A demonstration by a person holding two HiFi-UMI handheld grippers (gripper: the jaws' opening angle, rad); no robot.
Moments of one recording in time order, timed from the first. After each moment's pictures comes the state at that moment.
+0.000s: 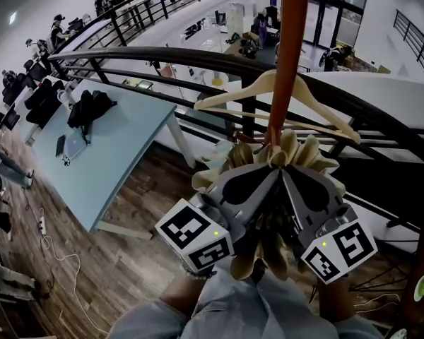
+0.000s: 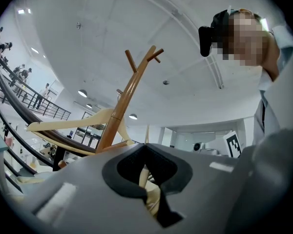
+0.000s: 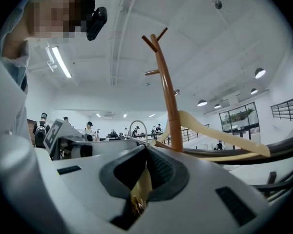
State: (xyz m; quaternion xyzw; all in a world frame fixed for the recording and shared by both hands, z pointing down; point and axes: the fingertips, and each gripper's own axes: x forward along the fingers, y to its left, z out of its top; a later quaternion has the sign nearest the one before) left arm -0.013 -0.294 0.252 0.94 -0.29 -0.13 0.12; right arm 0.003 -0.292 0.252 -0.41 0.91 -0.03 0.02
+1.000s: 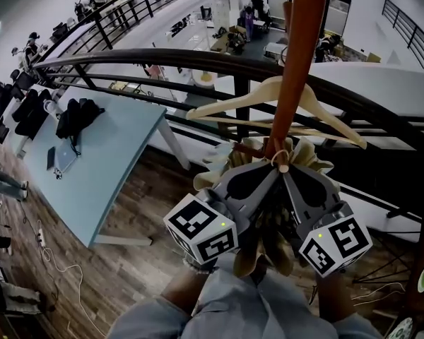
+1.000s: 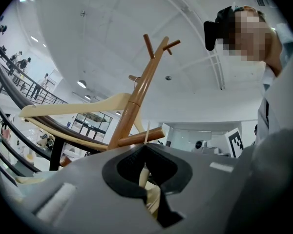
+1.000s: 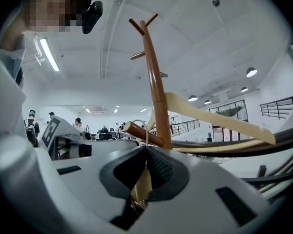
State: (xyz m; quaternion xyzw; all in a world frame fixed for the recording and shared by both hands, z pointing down) left arm -0.004 -0.343 0.285 0.95 -0.26 -0.10 0.15; right arm 0.011 -0.340 0.285 -0.45 0.89 -0.05 -0.01
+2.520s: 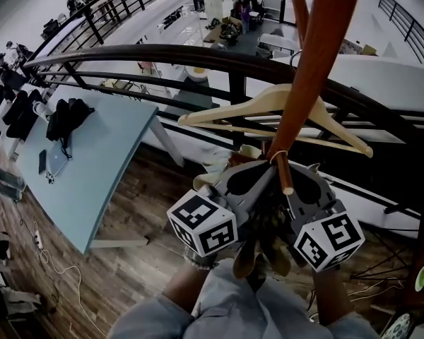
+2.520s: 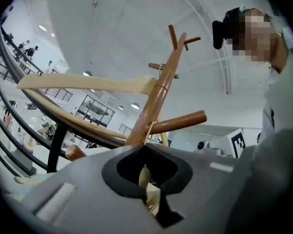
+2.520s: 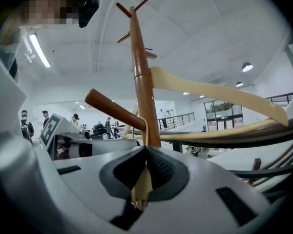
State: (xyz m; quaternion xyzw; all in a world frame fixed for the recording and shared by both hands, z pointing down) left arm -0.001 -0.390 0.326 0.94 -0.25 -0.09 0.20; right arm 0.013 -0.385 0.325 -0.48 0.87 -0.09 -0.04
